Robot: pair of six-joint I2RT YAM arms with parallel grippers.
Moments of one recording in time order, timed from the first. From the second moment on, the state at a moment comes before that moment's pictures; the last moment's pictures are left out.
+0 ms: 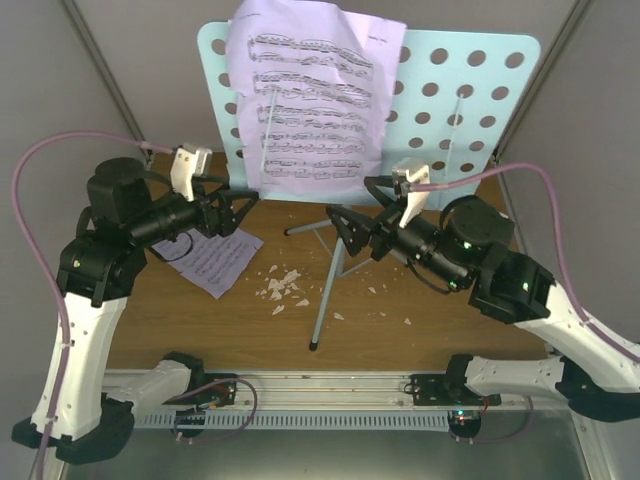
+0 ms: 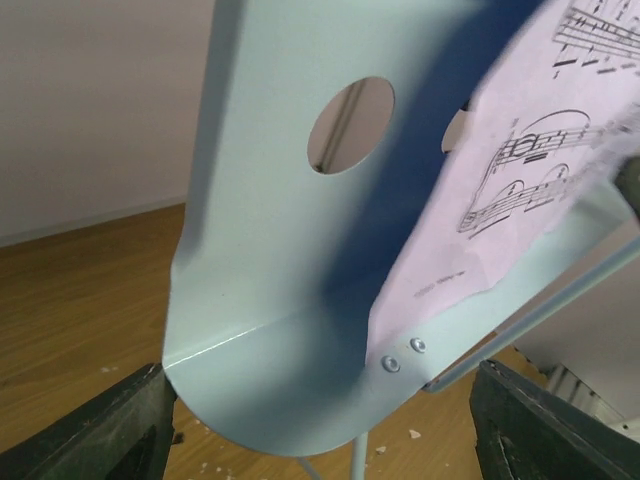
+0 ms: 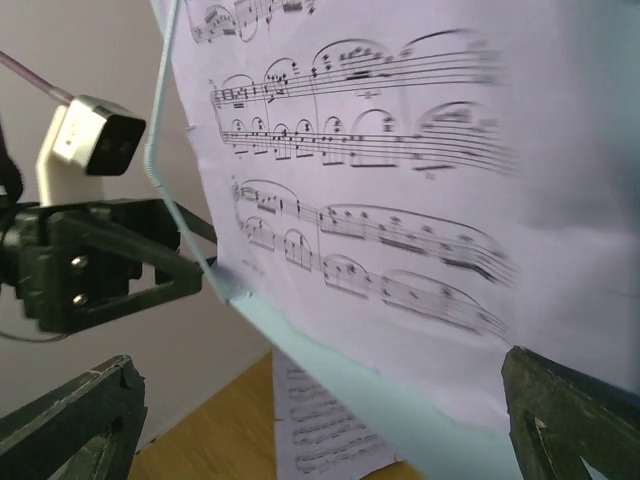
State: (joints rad) left arm -0.23 1.01 1.59 -0.89 0.56 -0.17; right arm 1.13 1.02 1.46 -0.44 0.27 0.24
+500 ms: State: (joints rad) left arm -0.39 1.04 1.59 -0.88 0.44 -0.19; right arm 0.99 1.05 1.53 -0.46 0.14 0.23
